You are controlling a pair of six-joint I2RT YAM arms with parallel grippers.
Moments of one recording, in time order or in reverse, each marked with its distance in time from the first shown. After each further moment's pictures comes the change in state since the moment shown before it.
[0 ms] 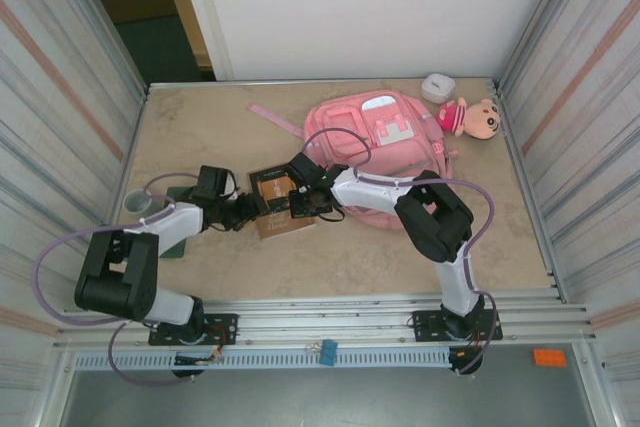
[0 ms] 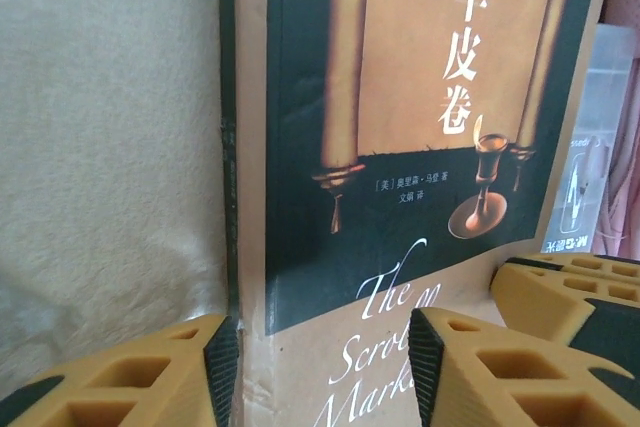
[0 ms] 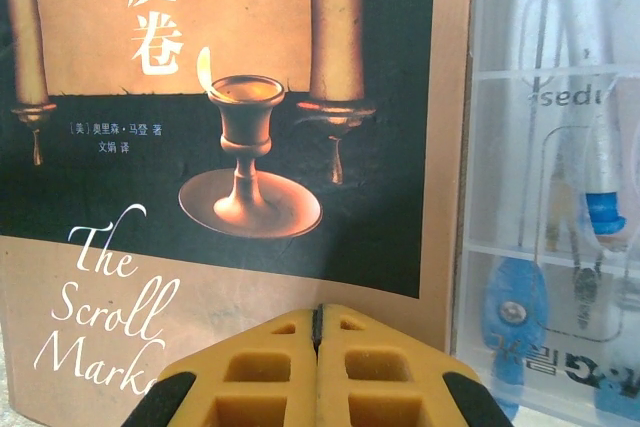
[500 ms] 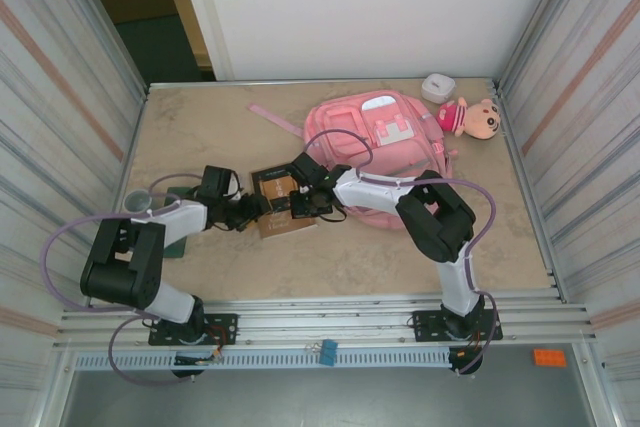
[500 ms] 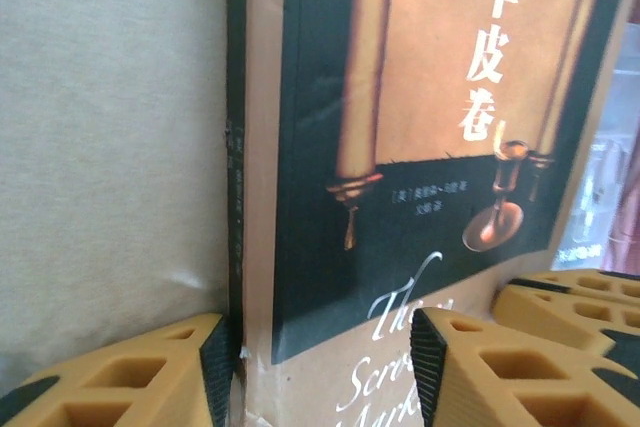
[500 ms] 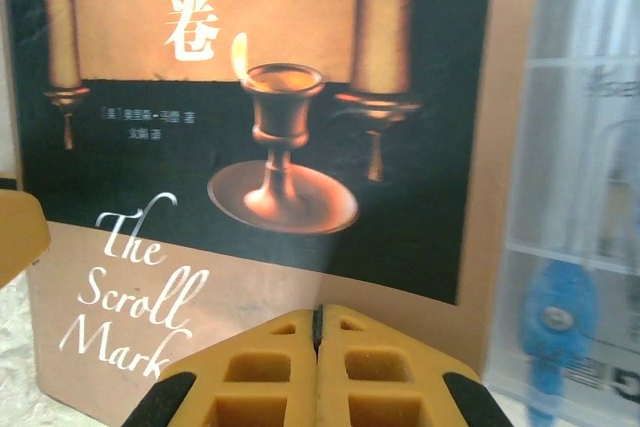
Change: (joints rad) left arm -0.012 0.043 -0.004 0.054 0.040 -0.021; right arm -0.013 -0.013 -0.035 0.042 -0.071 0.000
